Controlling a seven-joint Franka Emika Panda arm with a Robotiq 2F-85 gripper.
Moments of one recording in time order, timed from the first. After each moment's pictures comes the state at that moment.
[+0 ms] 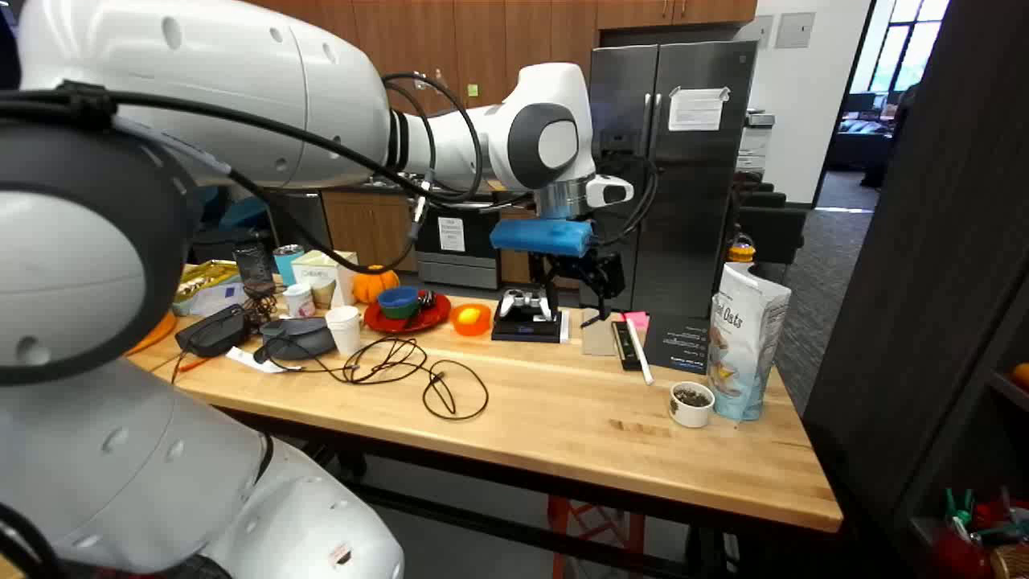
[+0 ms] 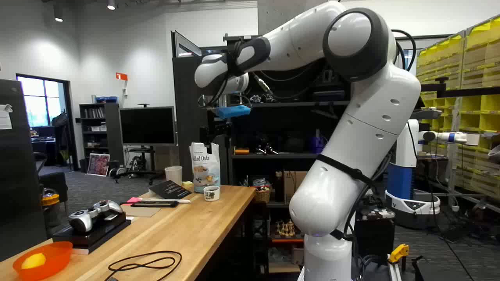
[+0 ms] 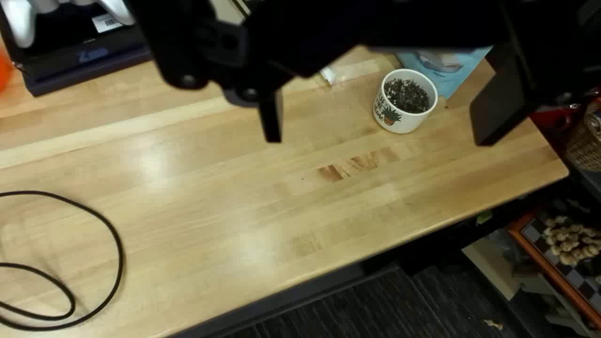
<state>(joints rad) -0.14 -0.46 -0.10 -2.24 -0.15 1.89 -0.02</state>
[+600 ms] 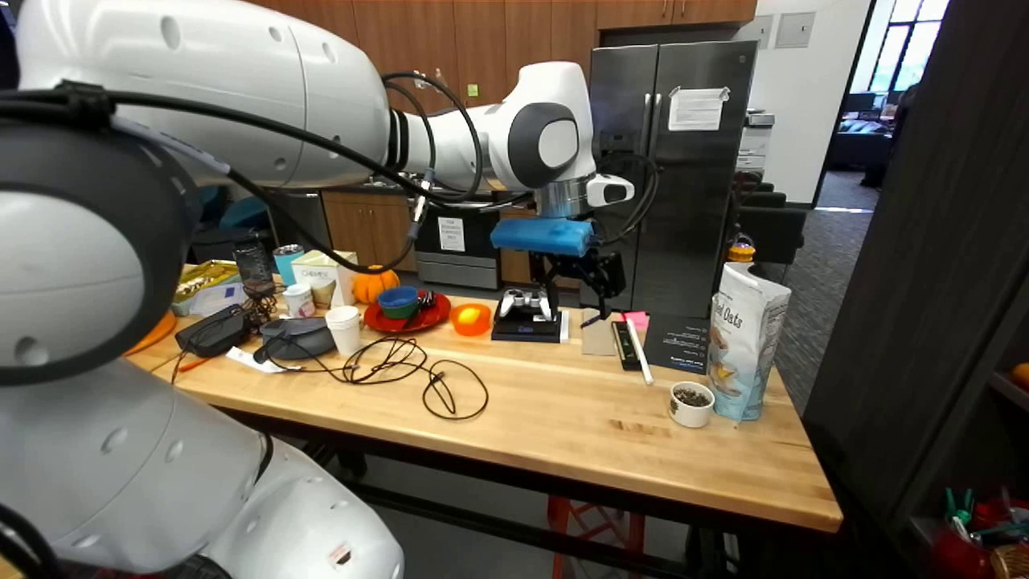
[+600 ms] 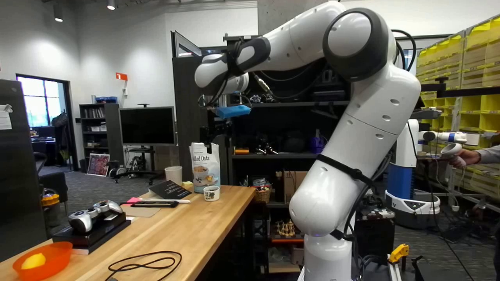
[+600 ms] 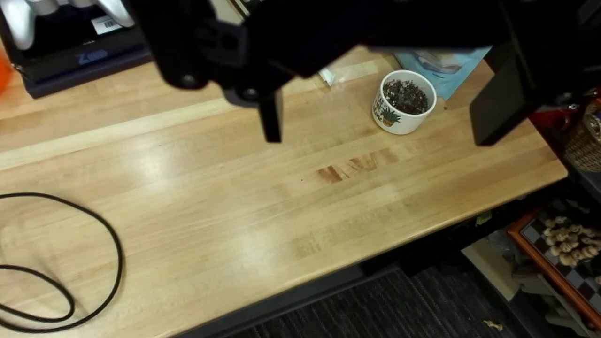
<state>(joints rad) -0.14 -0.46 -0.10 -2.24 -0.15 1.89 -0.02</state>
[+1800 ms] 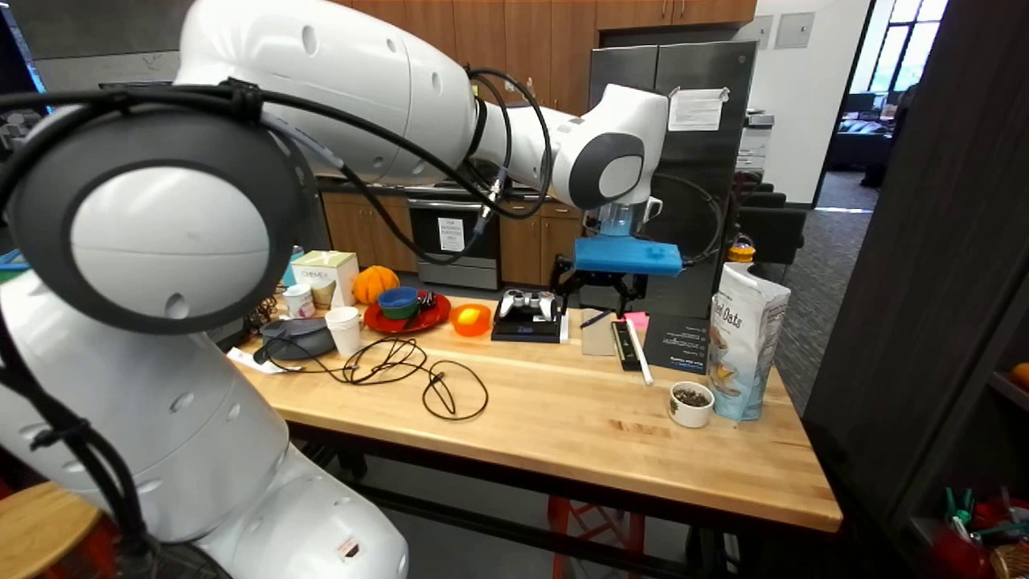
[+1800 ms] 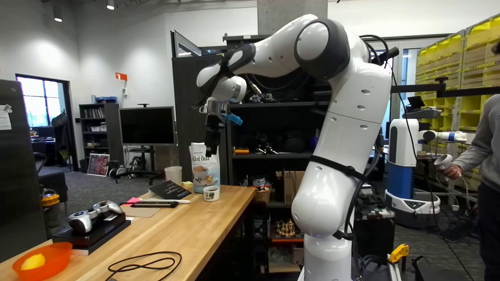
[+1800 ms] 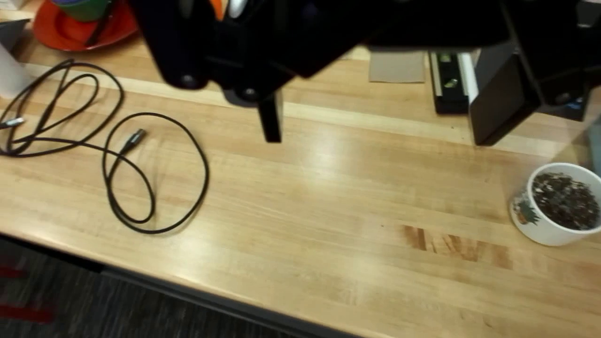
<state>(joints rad) -0.08 -0.28 -0.28 -2.12 0.12 1.90 -0.85</state>
